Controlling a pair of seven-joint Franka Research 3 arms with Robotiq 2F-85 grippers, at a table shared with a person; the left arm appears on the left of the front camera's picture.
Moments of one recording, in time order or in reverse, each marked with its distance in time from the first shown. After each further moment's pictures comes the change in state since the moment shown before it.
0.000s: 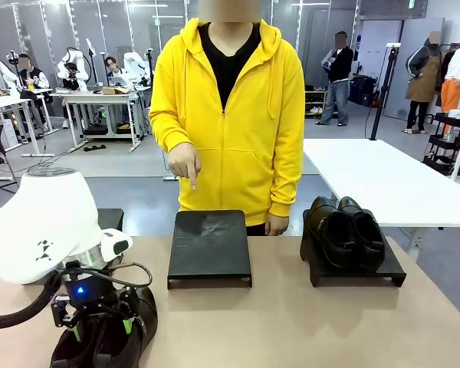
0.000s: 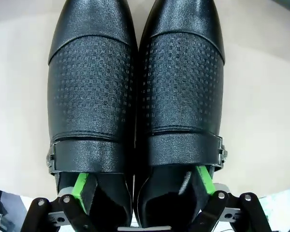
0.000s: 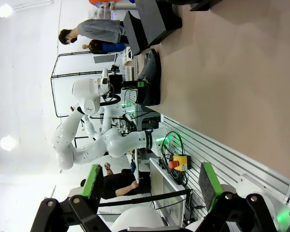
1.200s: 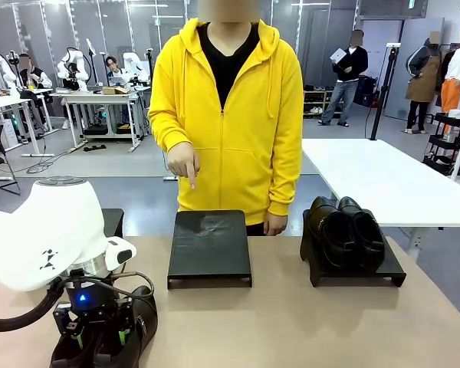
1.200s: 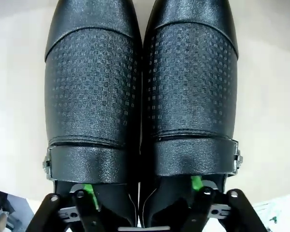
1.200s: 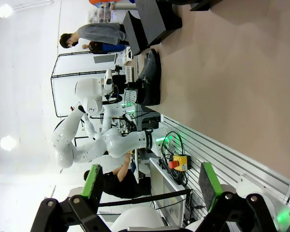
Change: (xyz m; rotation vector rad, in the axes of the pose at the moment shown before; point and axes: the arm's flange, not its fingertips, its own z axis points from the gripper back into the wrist) left arm -0.003 -0.001 -0.015 0.042 0.018 -0.020; right arm 0.000 0.000 0.000 0.000 0.000 0.000
